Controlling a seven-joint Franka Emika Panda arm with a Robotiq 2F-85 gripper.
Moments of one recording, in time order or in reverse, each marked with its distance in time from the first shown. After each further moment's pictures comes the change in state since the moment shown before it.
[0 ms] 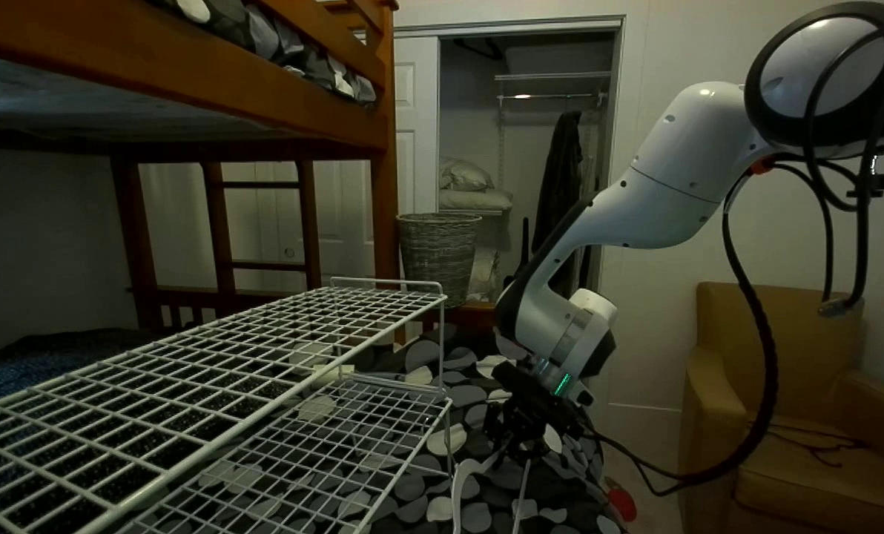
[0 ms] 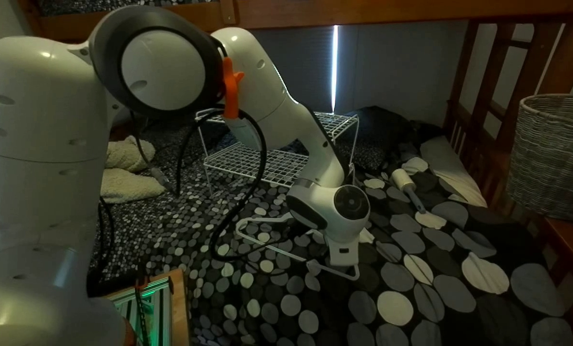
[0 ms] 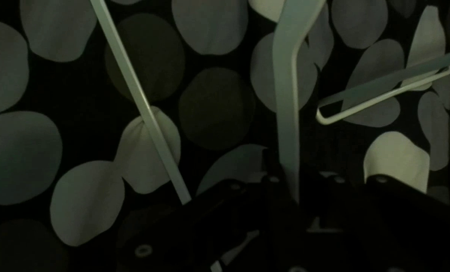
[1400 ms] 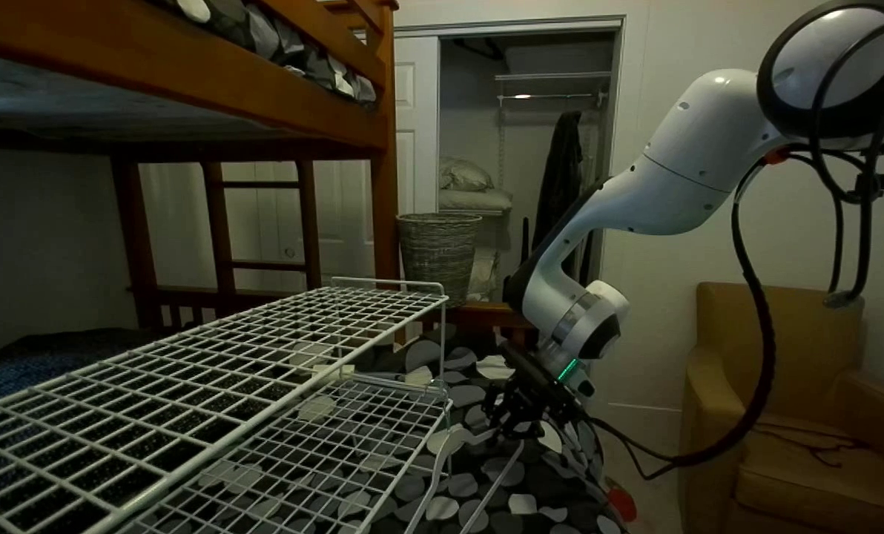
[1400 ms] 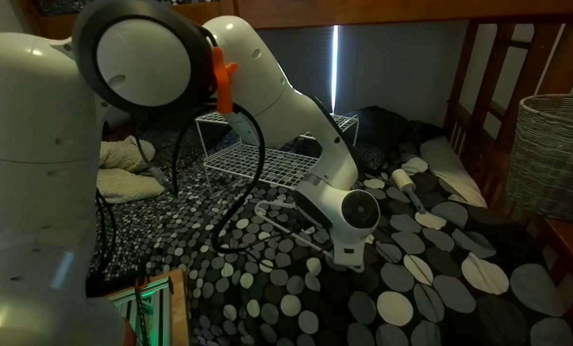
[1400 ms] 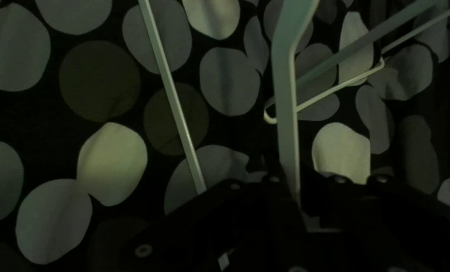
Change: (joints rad) arm -0.036 -0.037 -0.017 0.019 0.136 -0.100 -0.047
